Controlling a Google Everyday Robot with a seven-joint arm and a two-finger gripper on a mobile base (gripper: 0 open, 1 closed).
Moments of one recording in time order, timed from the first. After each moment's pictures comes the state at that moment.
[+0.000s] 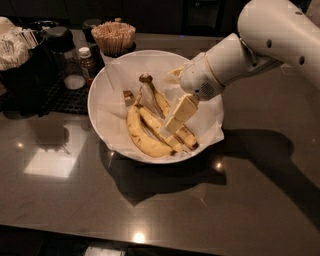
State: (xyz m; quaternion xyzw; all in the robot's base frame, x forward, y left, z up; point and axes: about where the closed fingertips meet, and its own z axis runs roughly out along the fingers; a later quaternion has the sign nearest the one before) arm 0.543 -0.005 0.880 -0.64 0.66 0.25 0.31
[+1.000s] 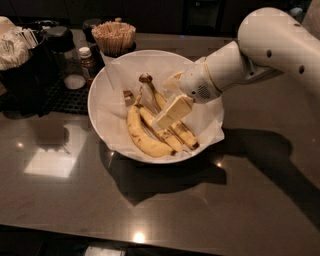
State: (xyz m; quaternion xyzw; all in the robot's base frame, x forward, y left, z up) arm 0.558 -0.003 0.872 -0.59 0.69 0.26 0.33
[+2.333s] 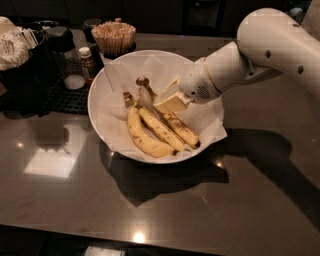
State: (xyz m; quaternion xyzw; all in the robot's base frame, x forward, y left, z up) arm 0.558 -0.003 0.872 -0.59 0.69 0.26 0.33
